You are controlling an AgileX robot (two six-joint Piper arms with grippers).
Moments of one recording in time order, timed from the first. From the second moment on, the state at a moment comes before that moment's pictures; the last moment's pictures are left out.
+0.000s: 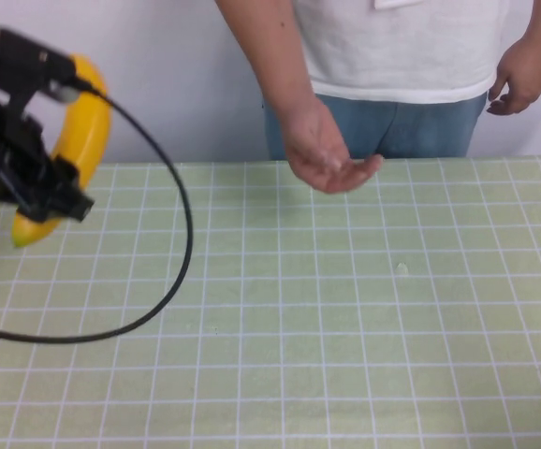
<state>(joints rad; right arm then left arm) -0.10 -0.03 0.03 -0.30 0.33 0.31 -0.25 1.45 -1.29 -0.05 1.01 0.47</state>
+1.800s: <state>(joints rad) -0.10 -0.03 0.03 -0.30 0.33 0.31 -0.74 1.46 -1.71 0.18 1.24 0.38</state>
